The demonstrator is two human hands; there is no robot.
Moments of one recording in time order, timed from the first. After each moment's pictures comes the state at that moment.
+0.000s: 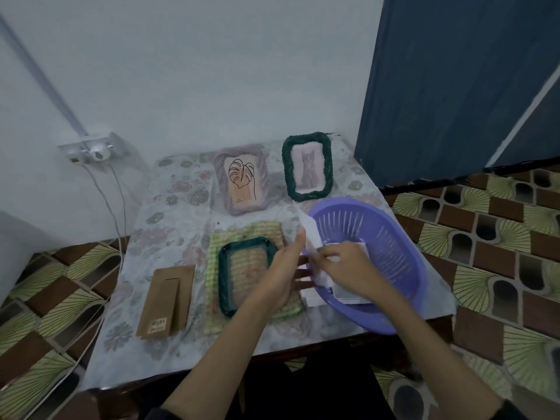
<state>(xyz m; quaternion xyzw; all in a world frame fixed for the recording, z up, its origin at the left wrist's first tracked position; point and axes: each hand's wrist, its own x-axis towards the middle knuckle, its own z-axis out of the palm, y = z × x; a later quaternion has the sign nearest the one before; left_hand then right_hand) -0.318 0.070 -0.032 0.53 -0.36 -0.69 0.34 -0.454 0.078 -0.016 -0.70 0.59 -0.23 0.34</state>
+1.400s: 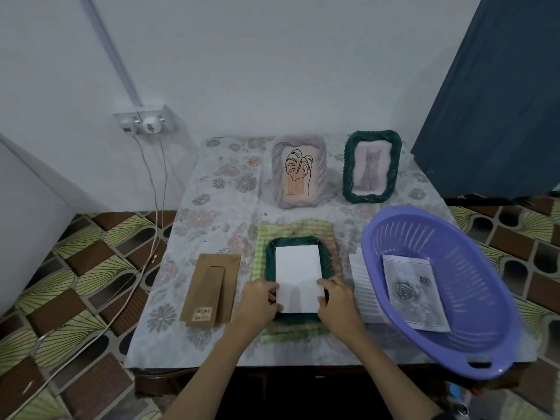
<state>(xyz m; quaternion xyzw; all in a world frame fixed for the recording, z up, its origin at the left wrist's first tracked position) -0.169 0.076 -0.133 0.71 -0.60 -0.34 0.16 -0.342 0.065 -0.133 -0.67 0.65 -0.15 0.32</state>
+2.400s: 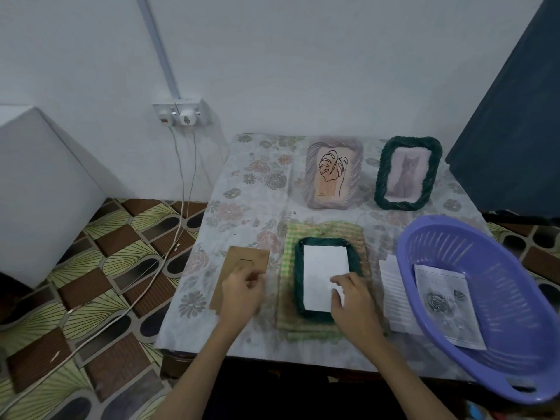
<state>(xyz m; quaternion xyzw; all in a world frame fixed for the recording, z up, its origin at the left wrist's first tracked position) -0.106 0.098 -0.120 0.76 -0.49 -0.22 0.36 -0.315 0.075 -0.122 -0.74 0.58 -0.24 0.23</state>
